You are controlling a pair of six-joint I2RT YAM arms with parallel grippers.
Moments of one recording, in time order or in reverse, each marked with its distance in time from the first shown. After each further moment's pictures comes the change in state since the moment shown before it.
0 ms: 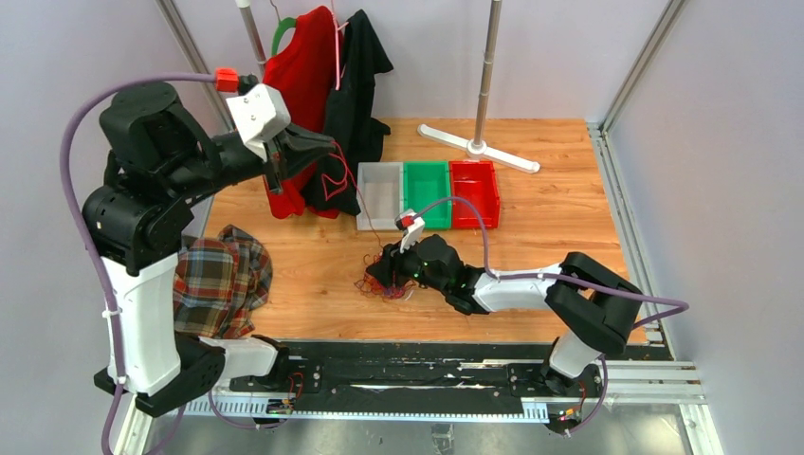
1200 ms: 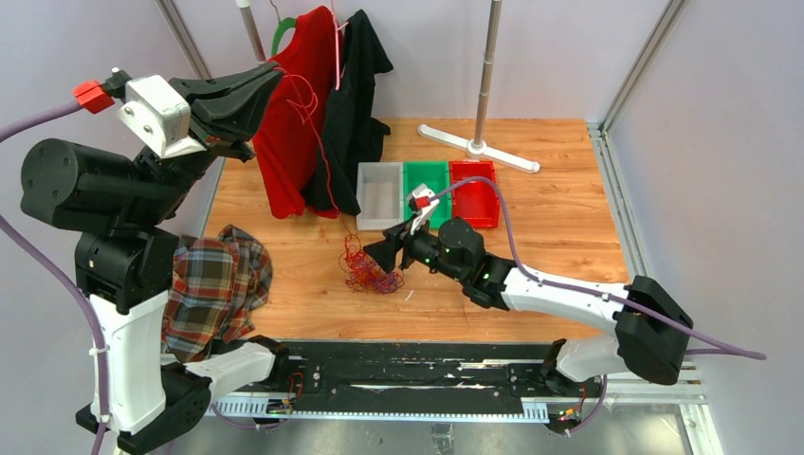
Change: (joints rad) left arm 0.000 -0.180 -0.237 0.750 -0.293 -0.179; right arm 0.005 -0.256 0.072 -0.177 0.016 -0.088
